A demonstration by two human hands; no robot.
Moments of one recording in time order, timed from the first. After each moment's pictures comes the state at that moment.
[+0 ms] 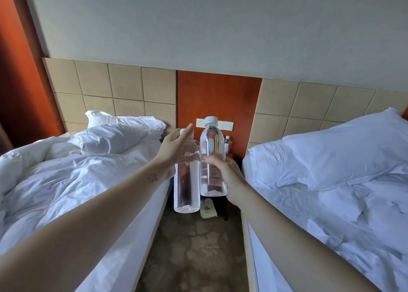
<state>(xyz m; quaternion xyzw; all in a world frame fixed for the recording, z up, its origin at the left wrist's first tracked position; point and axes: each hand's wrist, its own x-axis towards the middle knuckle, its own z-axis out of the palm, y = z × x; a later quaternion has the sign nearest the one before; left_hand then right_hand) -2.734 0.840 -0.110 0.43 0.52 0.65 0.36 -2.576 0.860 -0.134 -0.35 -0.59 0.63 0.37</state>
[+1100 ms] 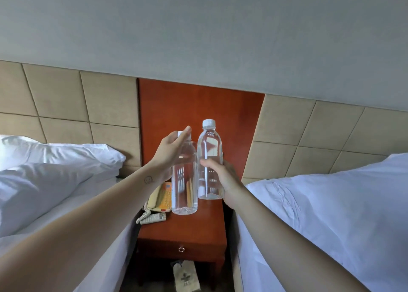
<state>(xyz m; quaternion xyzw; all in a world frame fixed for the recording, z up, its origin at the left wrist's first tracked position) -2.863 1.347 -0.116 0.44 0.49 0.64 0.40 -2.703 1.358 -0.137 -0.42 -0.59 0.58 0.37</state>
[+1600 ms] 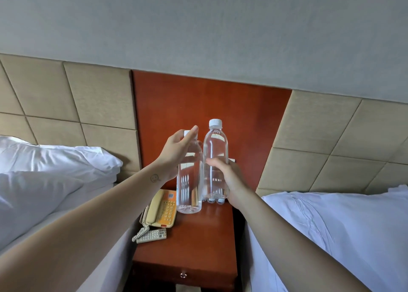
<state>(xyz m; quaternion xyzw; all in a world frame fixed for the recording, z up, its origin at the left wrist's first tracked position) -2.906 1.523 -0.139 0.42 0.52 0.63 0.39 -2.750 1.547 -0.169 -0.42 -0.58 0.61 0.35</state>
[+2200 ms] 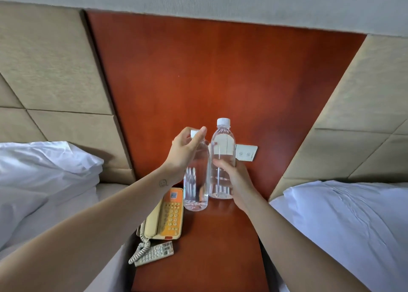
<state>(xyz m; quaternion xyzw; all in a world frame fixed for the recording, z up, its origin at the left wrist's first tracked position) -3.007 1.714 -0.285 0.43 0.54 0.59 0.42 -2.857 1.724 -0.316 -0.46 -0.53 0.61 0.37</state>
